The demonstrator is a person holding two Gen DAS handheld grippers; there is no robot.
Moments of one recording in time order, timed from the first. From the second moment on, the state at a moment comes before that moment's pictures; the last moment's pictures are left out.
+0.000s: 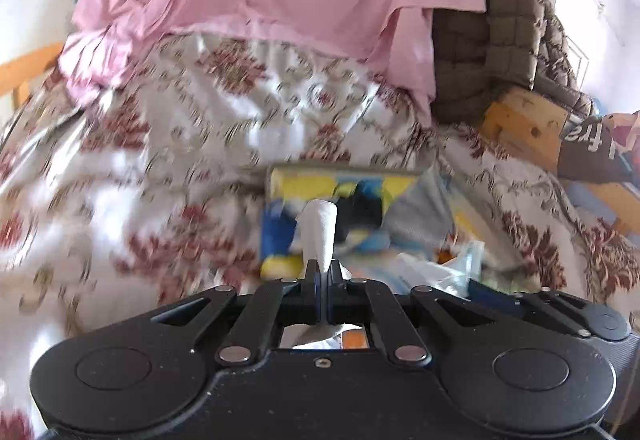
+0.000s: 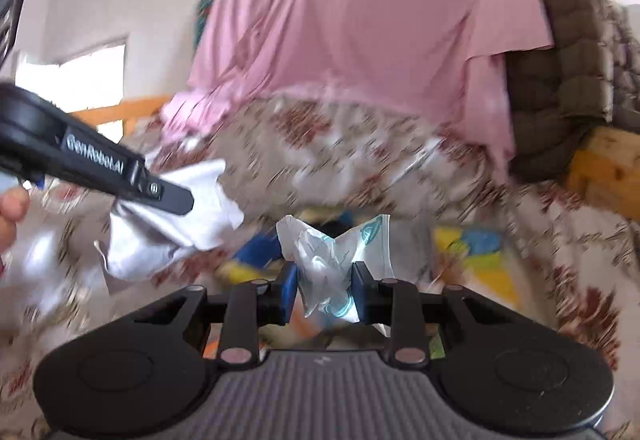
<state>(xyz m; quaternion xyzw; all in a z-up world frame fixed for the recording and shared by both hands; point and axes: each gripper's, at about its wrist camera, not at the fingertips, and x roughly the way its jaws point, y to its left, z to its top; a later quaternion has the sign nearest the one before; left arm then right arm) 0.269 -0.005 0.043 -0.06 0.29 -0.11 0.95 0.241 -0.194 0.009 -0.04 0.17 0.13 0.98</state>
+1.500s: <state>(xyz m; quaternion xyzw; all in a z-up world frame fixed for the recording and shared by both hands) 0.441 -0.160 0.009 0.00 0.32 -0.12 0.94 0.382 -0.340 -0.014 0.17 0.28 0.04 0.94</state>
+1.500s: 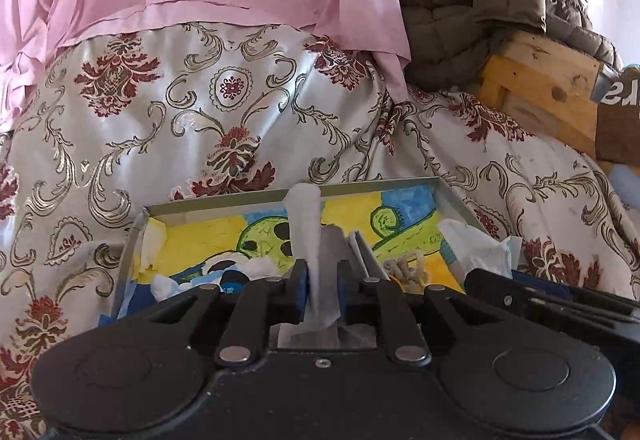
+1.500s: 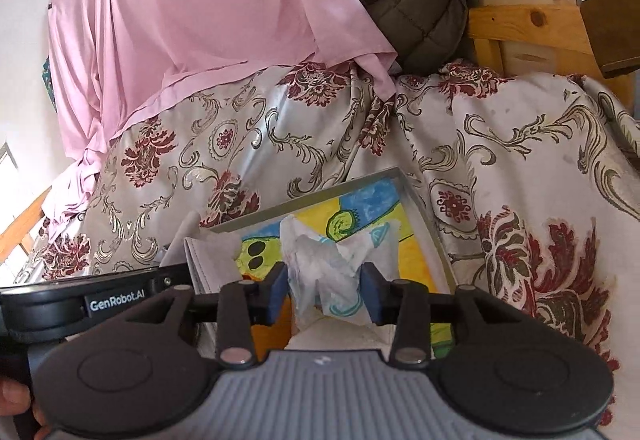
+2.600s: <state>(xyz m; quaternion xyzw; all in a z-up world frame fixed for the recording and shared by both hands) 0.375 -0.147 0.097 0.02 0.24 -0.07 0.97 0.324 -0.382 0.039 0.22 0.21 0.03 0.95</state>
